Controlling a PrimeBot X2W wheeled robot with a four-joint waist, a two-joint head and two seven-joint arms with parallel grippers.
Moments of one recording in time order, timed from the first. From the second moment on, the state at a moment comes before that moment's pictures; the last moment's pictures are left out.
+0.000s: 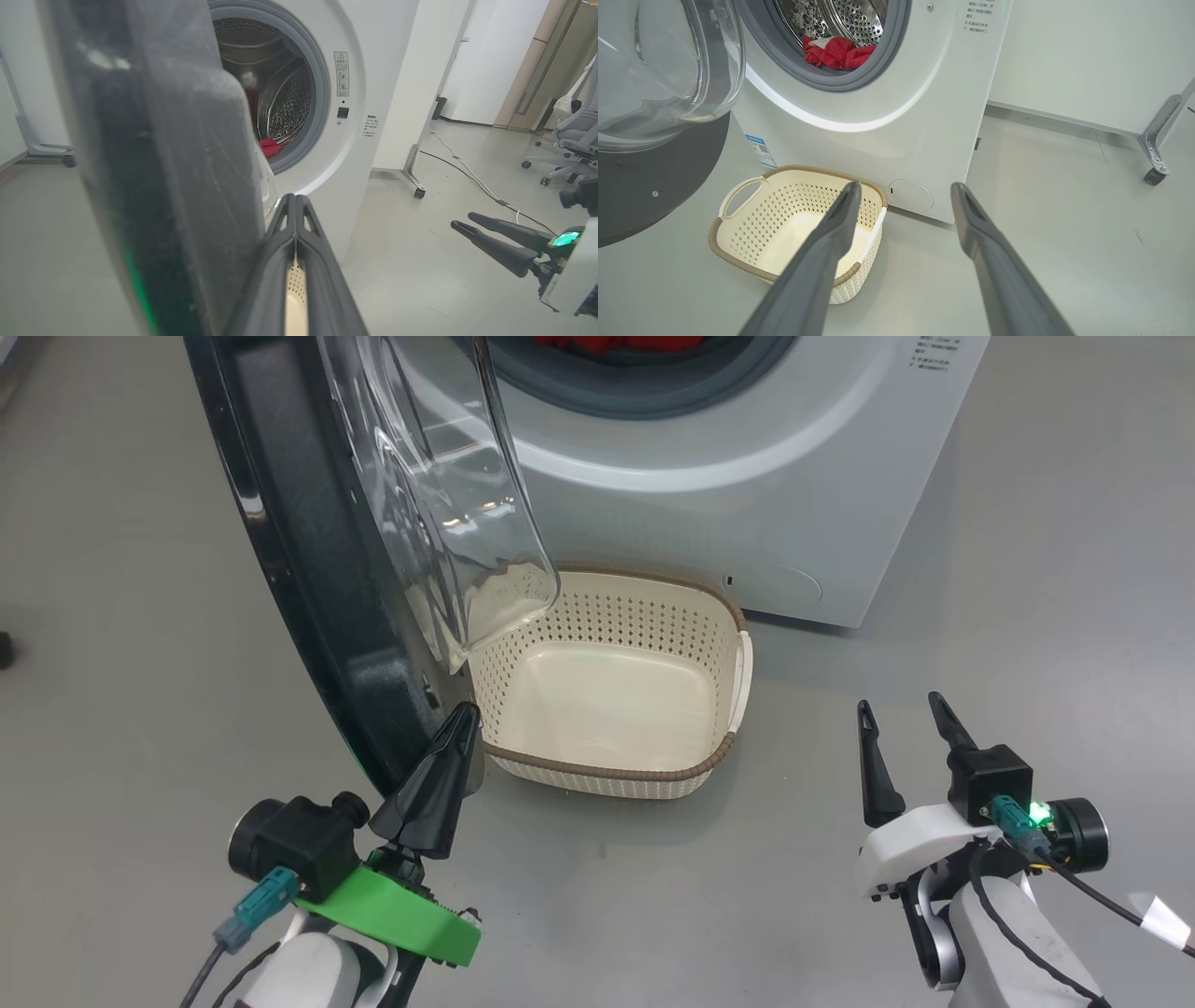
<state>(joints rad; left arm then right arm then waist) -0.18 0.12 -0.43 0.08 -0.46 -0.13 -0.26 -0.22 -0.06 0.22 0.46 0.18 -0.13 -0.26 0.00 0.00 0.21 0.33</state>
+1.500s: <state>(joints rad) -0.24 0.26 0.12 0.46 -0.45 -0.01 -0.25 -0.24 -0.06 0.23 0.49 0.18 -0.10 -0.26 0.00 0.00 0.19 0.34</state>
